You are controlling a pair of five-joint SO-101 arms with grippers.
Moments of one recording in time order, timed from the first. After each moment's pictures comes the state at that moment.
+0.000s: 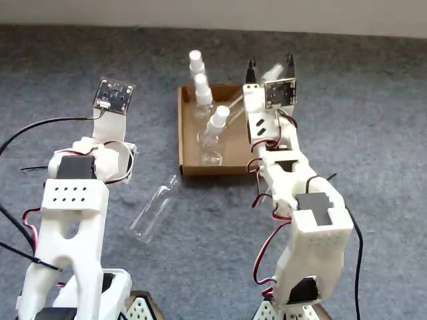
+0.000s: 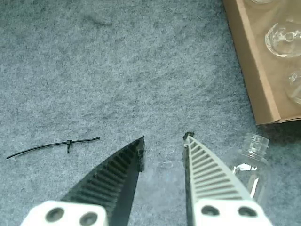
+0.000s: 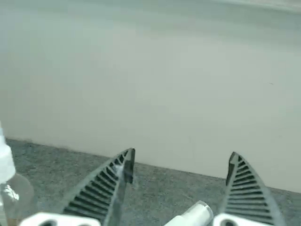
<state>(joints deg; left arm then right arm) -7.3 -34.8 41.0 58.6 -7.3 -9.8 21.4 28.3 -50.5 8.0</state>
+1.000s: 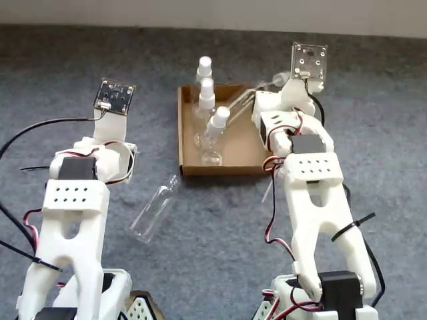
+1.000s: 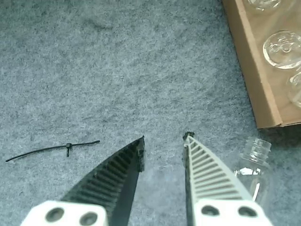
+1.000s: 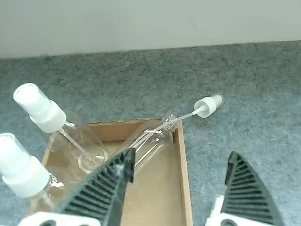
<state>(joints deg) -7.3 -34.7 42.3 56.3 -7.3 -9.7 -18.1 28.4 26.2 -6.8</state>
